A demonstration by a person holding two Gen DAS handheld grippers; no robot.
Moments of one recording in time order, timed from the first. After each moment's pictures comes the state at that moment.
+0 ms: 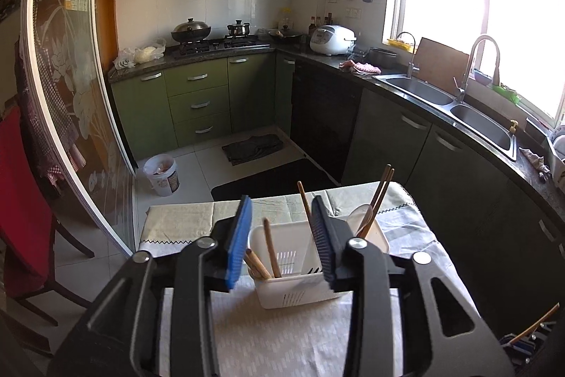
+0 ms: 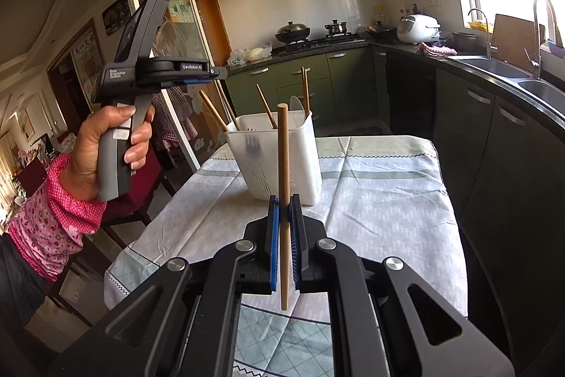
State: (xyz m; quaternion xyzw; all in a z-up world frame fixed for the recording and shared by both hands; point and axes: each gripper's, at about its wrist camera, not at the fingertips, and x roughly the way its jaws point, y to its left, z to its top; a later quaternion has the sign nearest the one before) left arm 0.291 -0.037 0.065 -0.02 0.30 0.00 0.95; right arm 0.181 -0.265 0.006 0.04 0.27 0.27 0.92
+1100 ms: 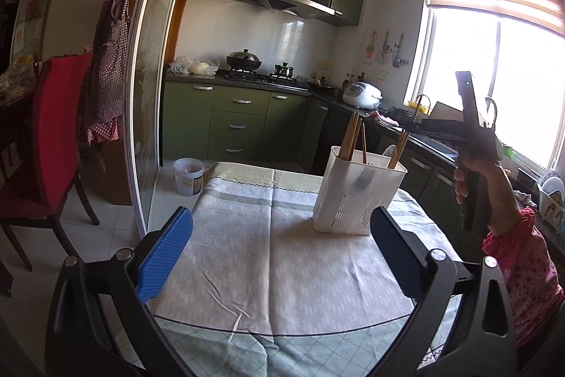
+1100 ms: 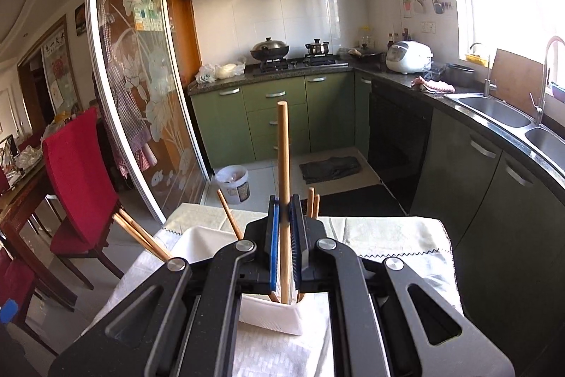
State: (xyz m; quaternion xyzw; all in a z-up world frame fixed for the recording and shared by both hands) left arm 0.052 0.057 -0.009 -0.11 0.18 0.05 0.98; right arm 0.372 -0.153 0.028 0.00 0.26 0.20 0.94
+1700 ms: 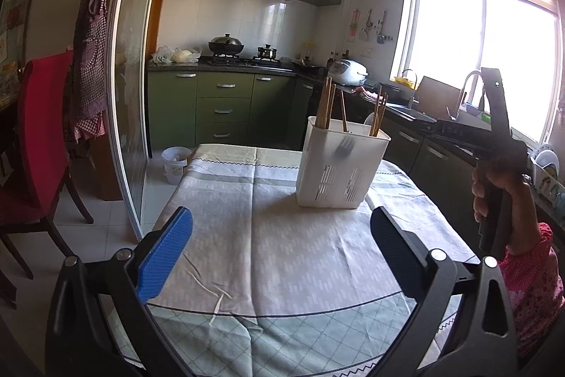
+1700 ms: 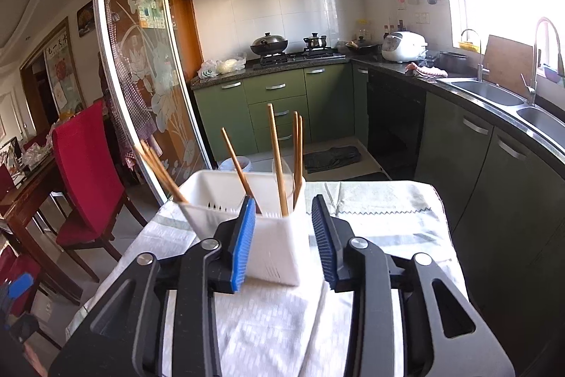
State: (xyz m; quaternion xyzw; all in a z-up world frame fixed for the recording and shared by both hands) left arm 0.058 0.030 -0.023 -0.08 0.22 0.02 0.97; right arm 0.277 -0.206 -0.013 0.02 0.26 0.21 0.94
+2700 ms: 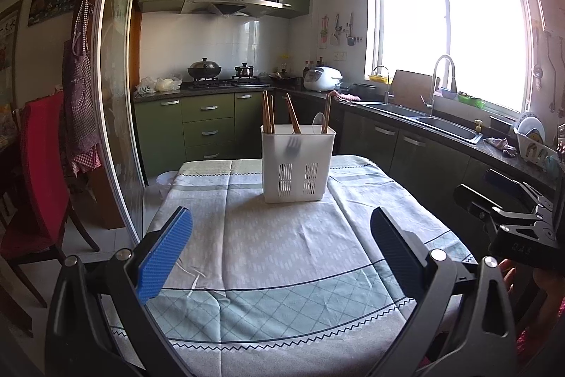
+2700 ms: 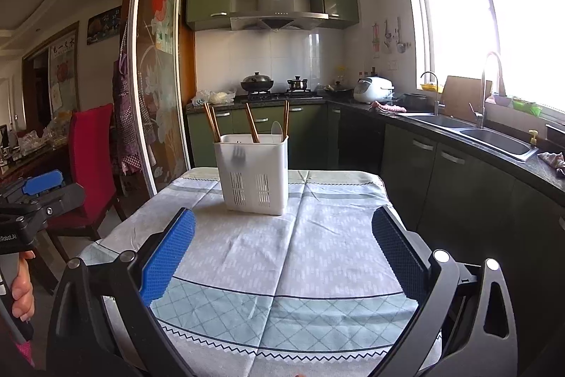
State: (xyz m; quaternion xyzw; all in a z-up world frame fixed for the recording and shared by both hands) left arm -0.010 -0.039 -0.003 -0.02 0.19 0.00 0.98; right arm 0.048 -0.263 -0.028 -0.01 0.16 0.16 0.97
